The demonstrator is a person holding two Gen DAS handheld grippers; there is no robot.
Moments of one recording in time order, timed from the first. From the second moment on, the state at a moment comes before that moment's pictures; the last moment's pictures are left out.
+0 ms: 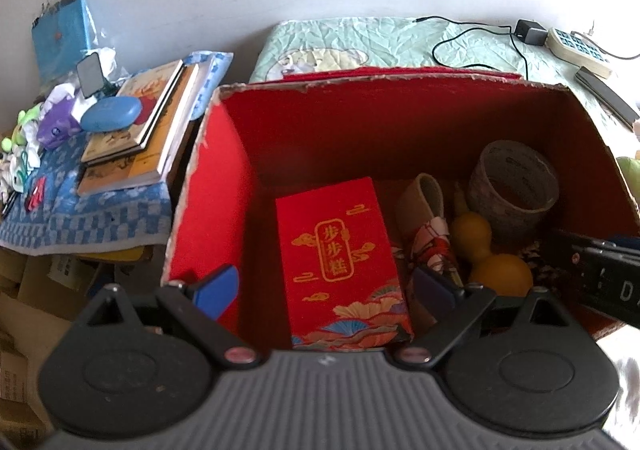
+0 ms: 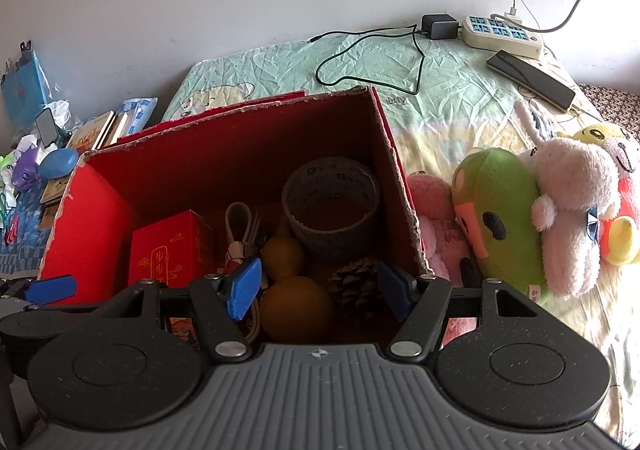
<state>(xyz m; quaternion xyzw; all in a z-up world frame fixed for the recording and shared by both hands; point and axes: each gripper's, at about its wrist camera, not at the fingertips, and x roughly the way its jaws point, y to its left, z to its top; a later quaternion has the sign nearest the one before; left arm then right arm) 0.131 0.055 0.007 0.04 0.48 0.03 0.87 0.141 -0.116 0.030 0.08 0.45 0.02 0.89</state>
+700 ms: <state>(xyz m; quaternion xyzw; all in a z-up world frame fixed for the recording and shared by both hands) 0.129 0.055 0.006 0.03 0.48 0.02 0.88 0.138 -0.115 0.030 0.08 0.45 0.02 0.89</state>
